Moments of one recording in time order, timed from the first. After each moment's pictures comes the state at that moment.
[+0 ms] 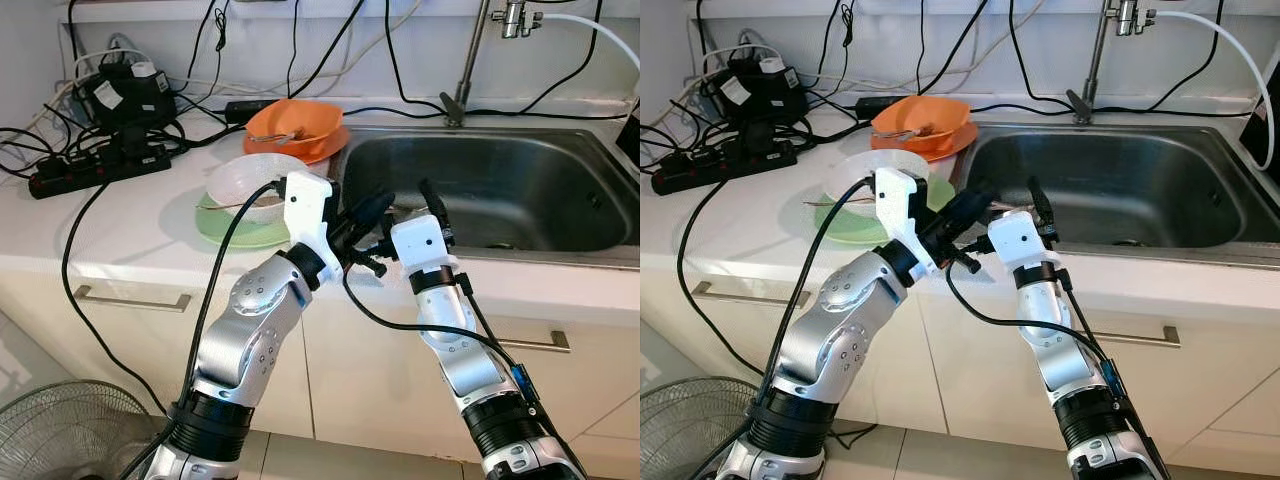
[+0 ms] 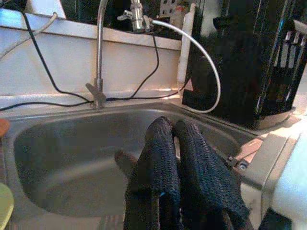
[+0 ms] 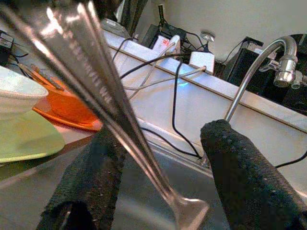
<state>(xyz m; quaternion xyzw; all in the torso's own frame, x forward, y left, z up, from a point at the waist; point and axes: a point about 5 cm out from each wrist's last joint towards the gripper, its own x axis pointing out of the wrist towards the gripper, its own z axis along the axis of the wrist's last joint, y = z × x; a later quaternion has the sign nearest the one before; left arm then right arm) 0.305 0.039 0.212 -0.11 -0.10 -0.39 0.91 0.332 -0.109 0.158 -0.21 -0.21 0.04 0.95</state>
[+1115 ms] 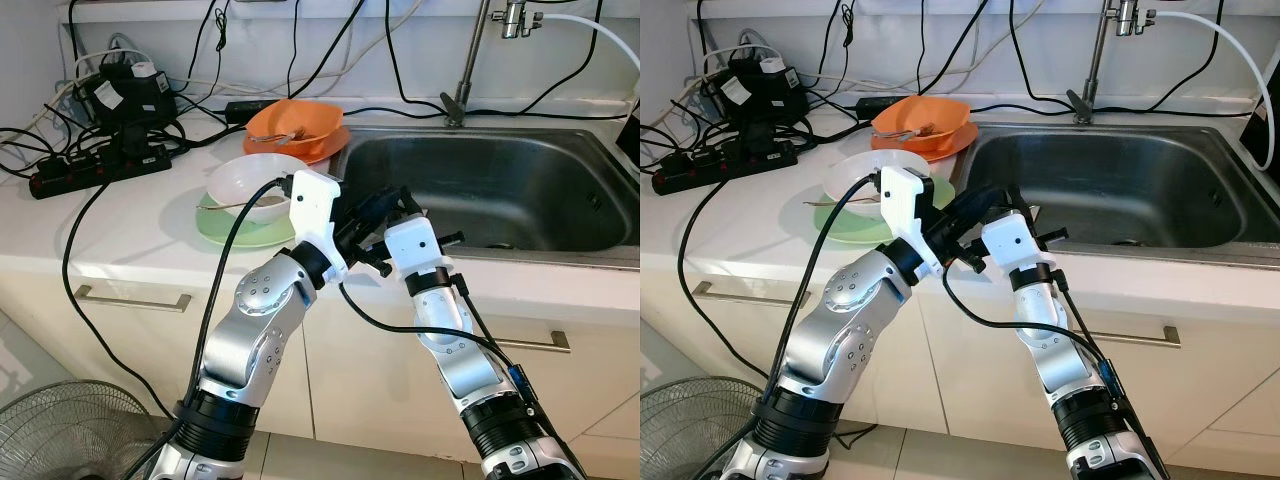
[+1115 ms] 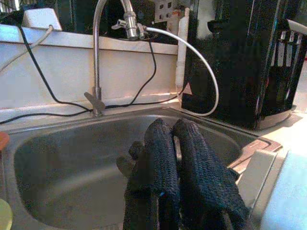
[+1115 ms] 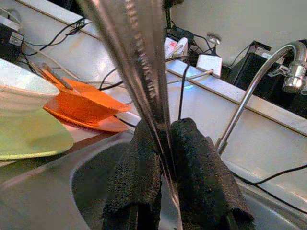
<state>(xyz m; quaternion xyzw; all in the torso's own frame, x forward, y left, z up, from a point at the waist) 0.304 0.035 0.216 -0.09 -0.12 -0.39 0.91 0.331 -0.104 0.156 -0.22 -0.21 0.05 0.95</state>
